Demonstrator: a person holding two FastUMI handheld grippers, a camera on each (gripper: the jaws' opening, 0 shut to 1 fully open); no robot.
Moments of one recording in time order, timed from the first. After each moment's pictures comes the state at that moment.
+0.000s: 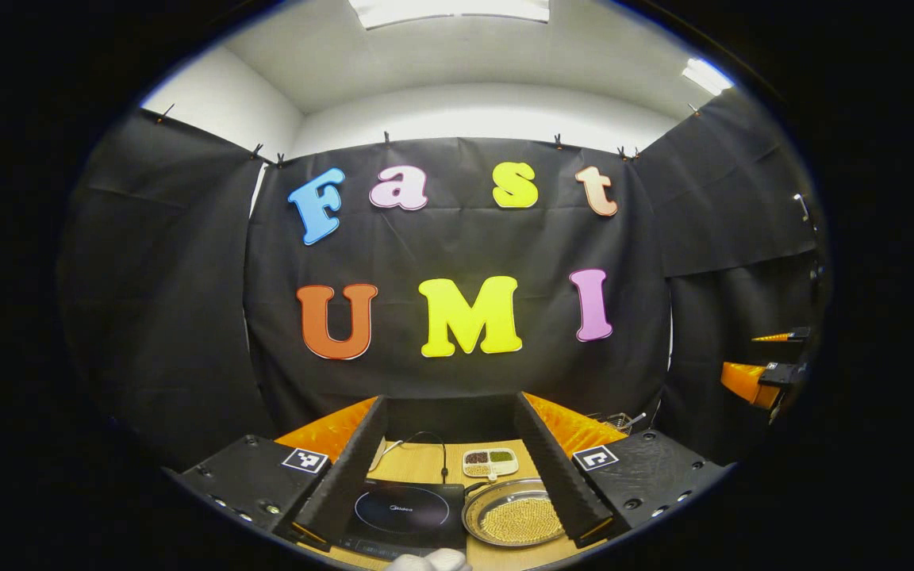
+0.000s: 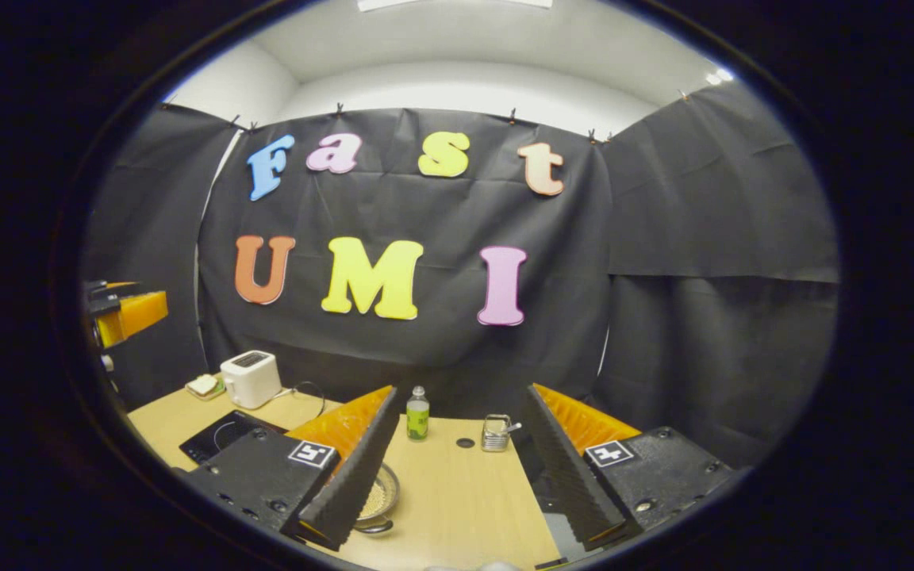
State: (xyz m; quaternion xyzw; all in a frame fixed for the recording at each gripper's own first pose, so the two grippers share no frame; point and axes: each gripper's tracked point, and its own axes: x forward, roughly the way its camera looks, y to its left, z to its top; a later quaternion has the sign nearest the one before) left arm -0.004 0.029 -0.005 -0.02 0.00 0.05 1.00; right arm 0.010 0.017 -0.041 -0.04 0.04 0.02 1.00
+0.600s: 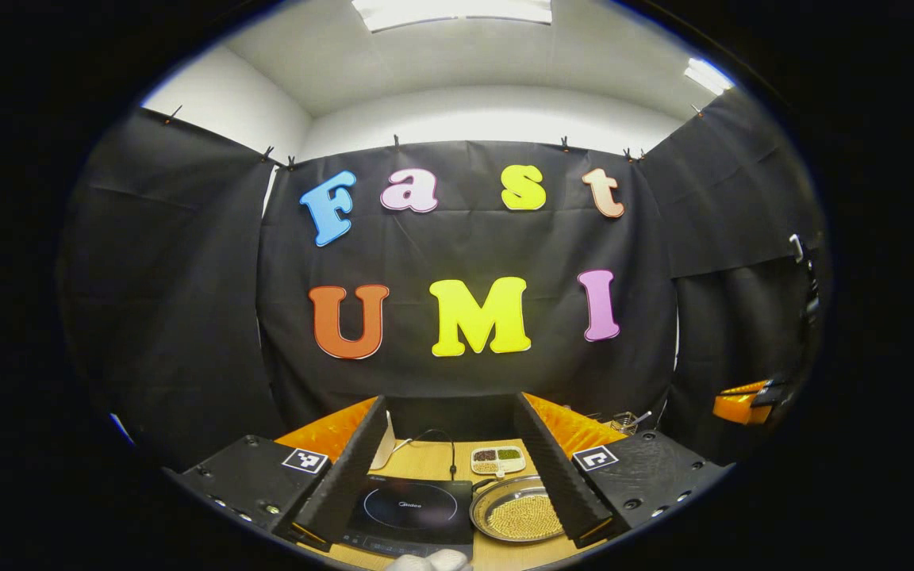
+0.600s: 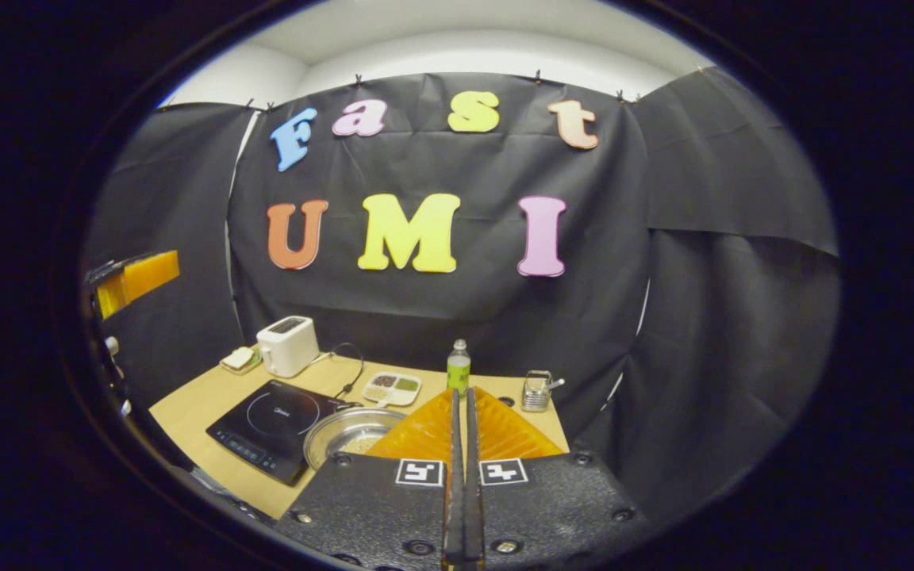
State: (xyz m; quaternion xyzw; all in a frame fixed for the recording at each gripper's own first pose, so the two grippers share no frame) left arm -0.022 0.039 -0.010 -0.01 0.00 0.07 1.00; right arm 0.003 0.059 -0.109 -0.02 0.13 0.09 0.99
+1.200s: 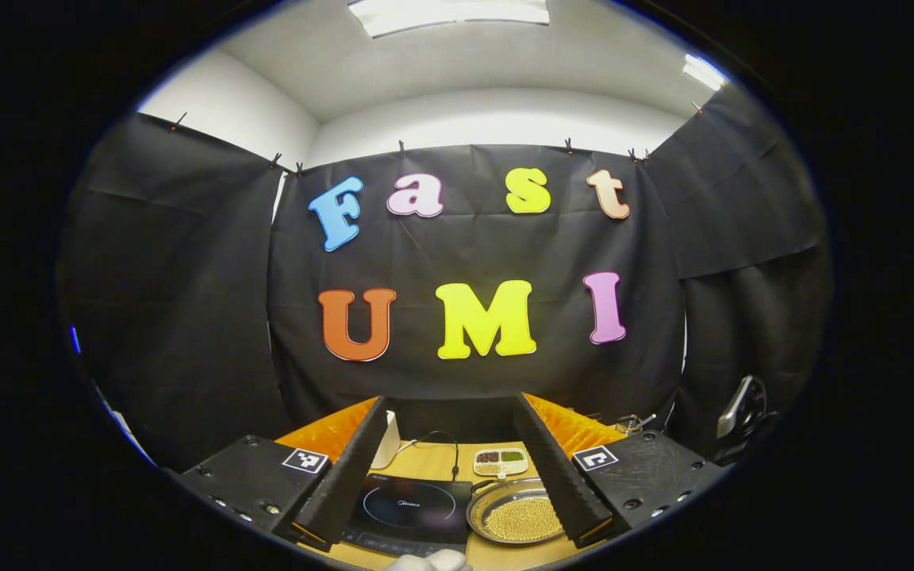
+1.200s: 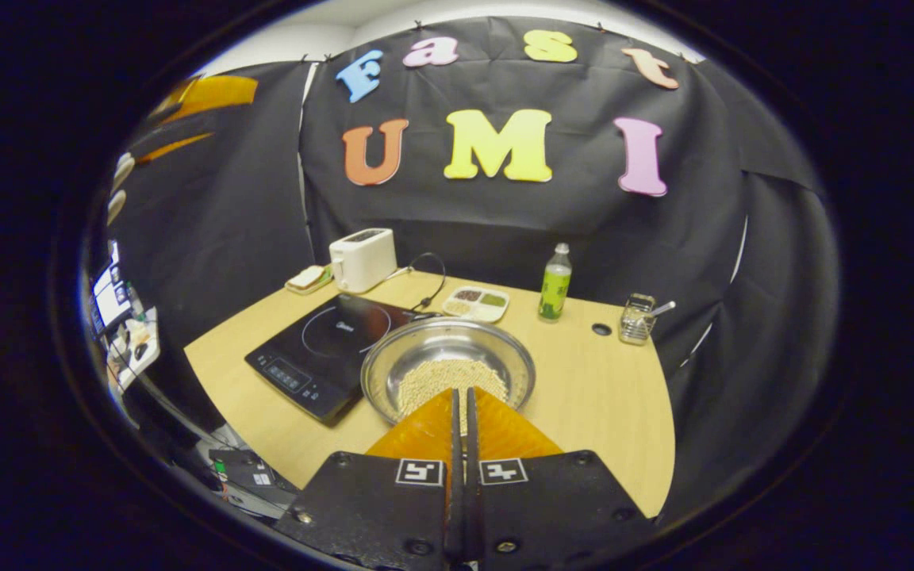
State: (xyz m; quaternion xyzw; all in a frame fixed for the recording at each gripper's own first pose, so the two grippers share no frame) left arm -0.028 0.022 -0.008 -0.01 -0.01 0.09 1.00; right arm -0.015 0.149 -0.272 -0.04 0.25 0.23 0.94
